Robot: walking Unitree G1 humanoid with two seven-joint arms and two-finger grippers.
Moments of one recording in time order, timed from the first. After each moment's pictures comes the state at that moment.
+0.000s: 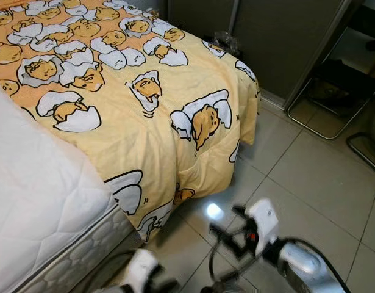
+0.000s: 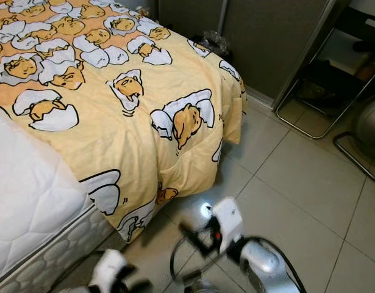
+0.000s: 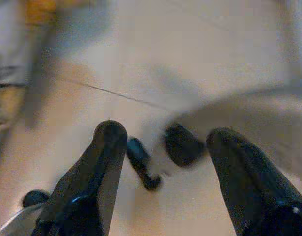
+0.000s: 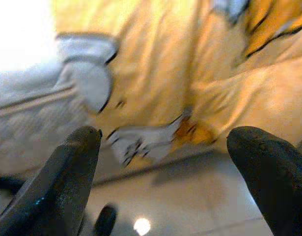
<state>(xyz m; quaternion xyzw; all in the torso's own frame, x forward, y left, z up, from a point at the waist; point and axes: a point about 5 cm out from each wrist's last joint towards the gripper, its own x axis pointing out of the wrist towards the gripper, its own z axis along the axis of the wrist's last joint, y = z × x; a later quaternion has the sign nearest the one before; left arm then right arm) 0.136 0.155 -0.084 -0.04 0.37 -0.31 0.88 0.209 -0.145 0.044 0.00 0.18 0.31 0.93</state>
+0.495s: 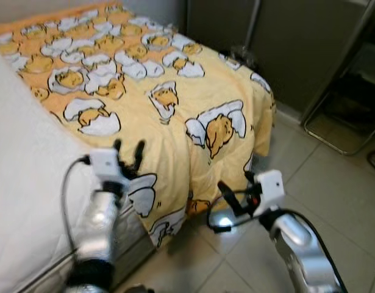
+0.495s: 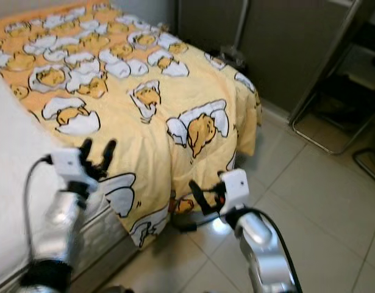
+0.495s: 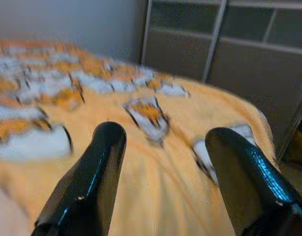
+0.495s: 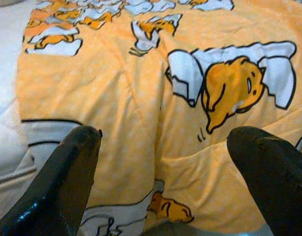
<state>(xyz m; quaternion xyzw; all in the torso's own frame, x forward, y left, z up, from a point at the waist) 0.287 0.163 0.076 -0.05 -0.05 -0.05 1.00 0.255 -0.142 0.062 0.02 0.09 0.22 0.97</state>
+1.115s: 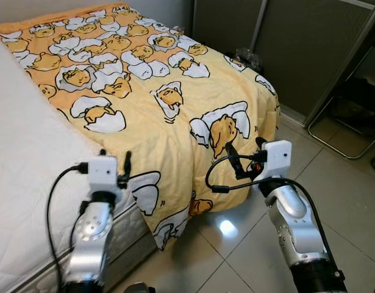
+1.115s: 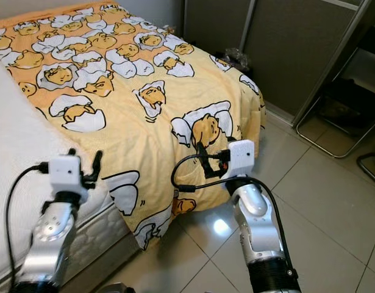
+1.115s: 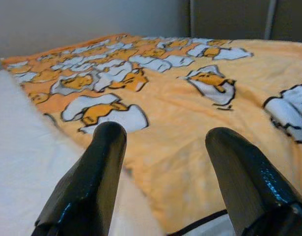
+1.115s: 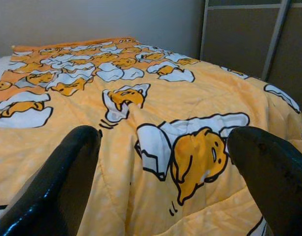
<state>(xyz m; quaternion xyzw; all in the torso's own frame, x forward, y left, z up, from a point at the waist) 0.265 0.188 0.083 0.08 0.00 0.03 1.00 0.289 -0.146 0.095 0.02 -0.01 0.14 0.99</state>
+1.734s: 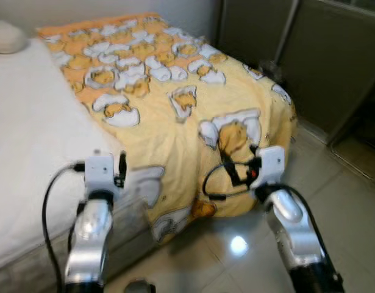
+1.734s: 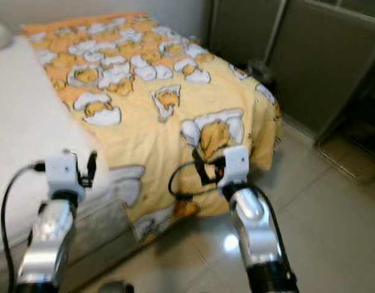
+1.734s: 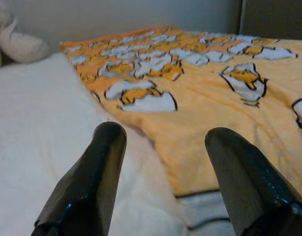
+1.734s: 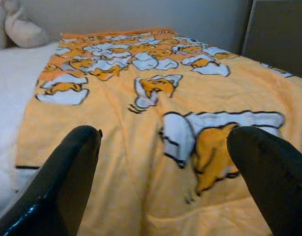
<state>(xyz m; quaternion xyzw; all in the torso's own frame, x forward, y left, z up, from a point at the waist) 0.269 0.191 0.082 0.07 0.03 0.08 0.99 0.293 -0.141 0.086 0.01 0.02 0.17 0.99</state>
